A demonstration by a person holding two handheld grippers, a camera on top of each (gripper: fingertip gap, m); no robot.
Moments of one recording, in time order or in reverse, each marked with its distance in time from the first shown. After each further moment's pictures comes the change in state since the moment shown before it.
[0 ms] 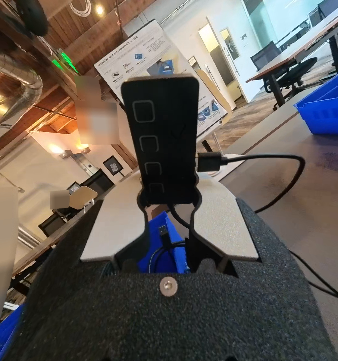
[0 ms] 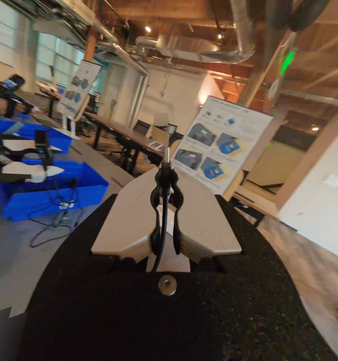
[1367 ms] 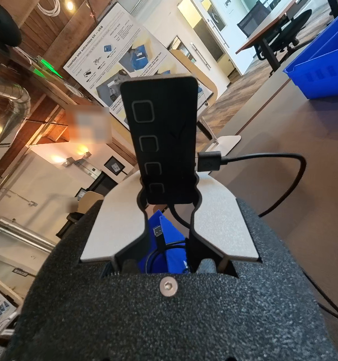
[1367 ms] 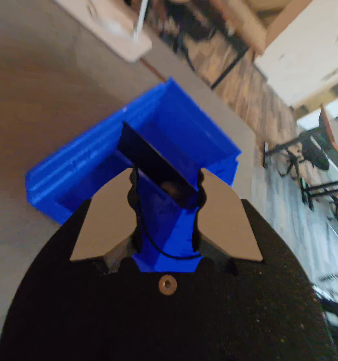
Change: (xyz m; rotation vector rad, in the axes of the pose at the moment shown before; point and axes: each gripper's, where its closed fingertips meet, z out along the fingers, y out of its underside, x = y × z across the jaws) left arm 0.036 0.011 0.018 -0.063 0.058 0.160; right arm 0.091 0.255 -0.077 -0.879 0.188 -0.100
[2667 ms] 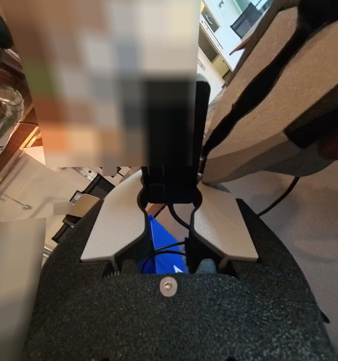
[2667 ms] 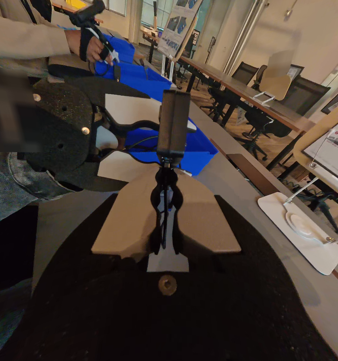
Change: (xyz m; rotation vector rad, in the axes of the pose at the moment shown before) left arm 0.019 -0.009 0.005 0.005 0.023 0.002; right arm -0.309 -0.243 -0.040 0.627 -0.703 -0.056
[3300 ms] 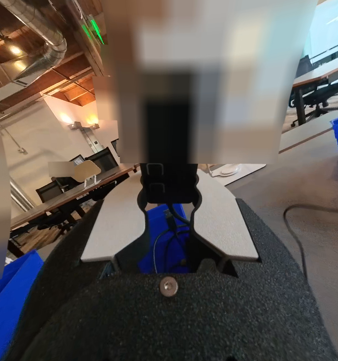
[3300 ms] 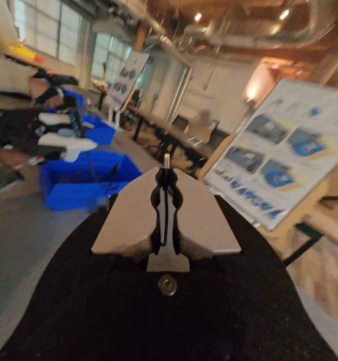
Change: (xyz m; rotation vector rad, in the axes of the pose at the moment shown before) left arm -0.100 0.042 -0.045 0.016 -0.191 -0.343; right arm 0.082 -0.066 -0.126 0.216 0.274 -0.089
